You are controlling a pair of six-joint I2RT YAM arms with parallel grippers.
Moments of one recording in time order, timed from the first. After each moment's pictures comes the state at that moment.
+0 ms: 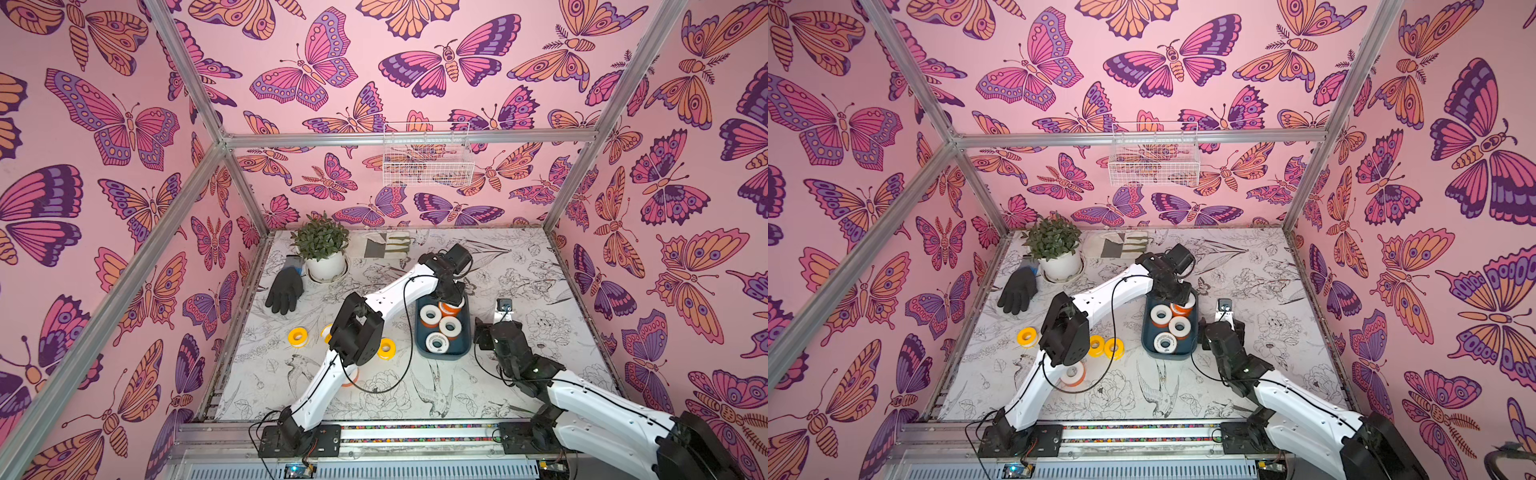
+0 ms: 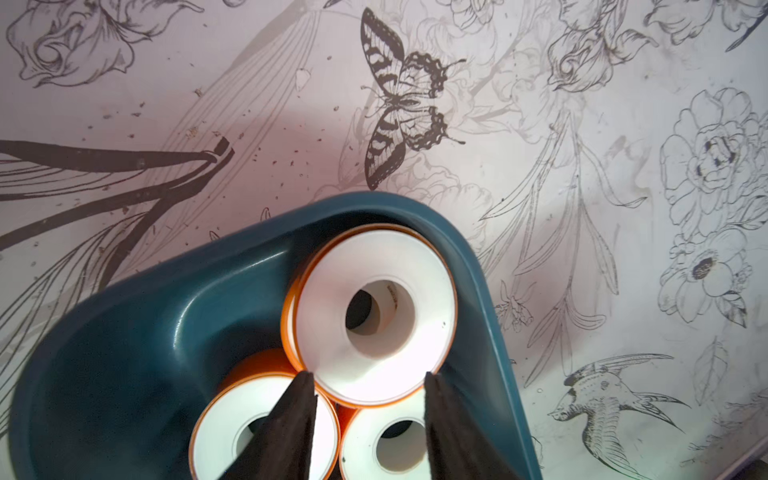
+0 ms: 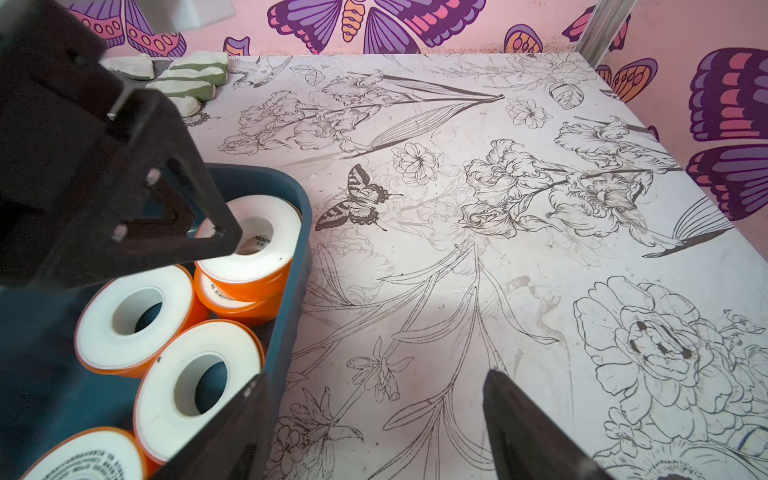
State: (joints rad) left arm -0.84 2.36 2.20 -0.98 0.08 -0.42; right arm 0.71 0.94 0.31 0.04 0.56 0.34
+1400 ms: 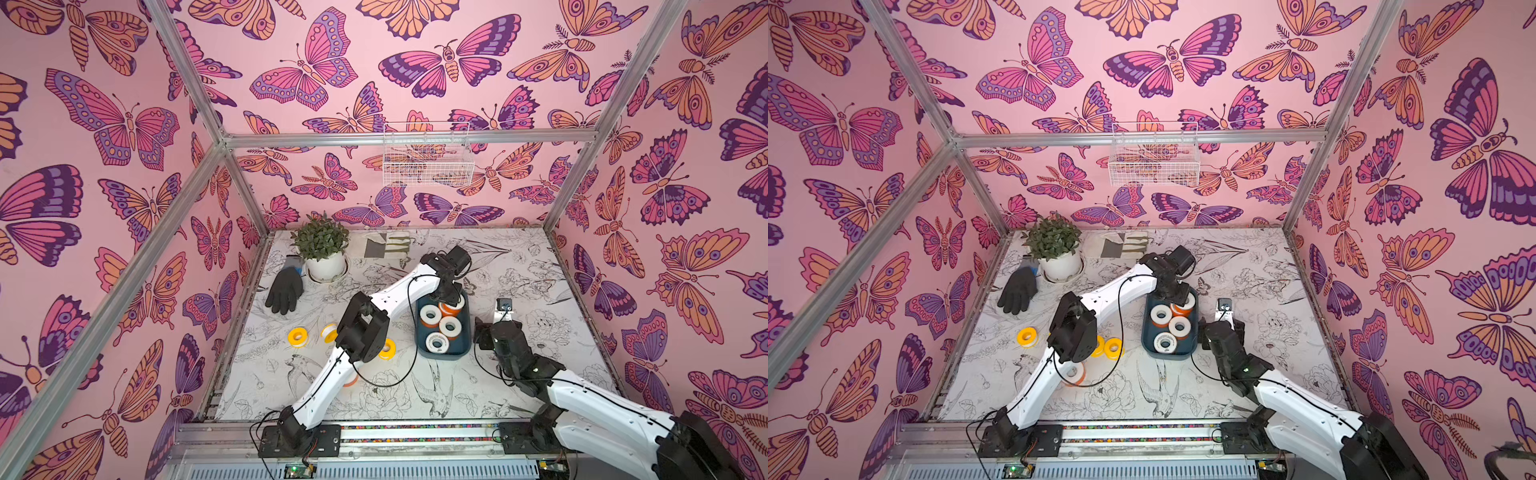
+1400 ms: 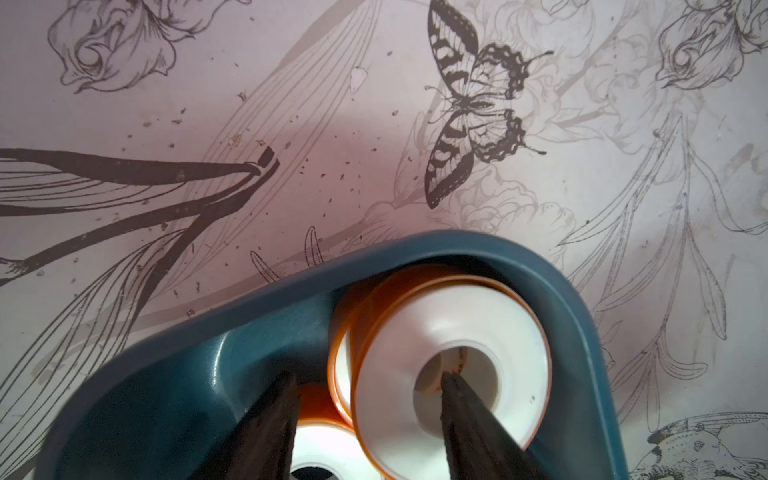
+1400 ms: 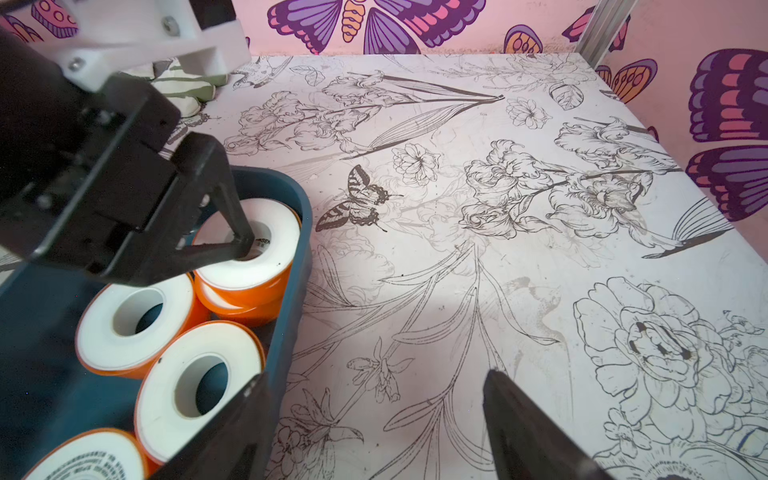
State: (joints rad) left arm -0.83 2.46 2.29 -1.04 0.00 -0.40; right arm 0.71 0.94 0.31 0.04 0.56 0.34
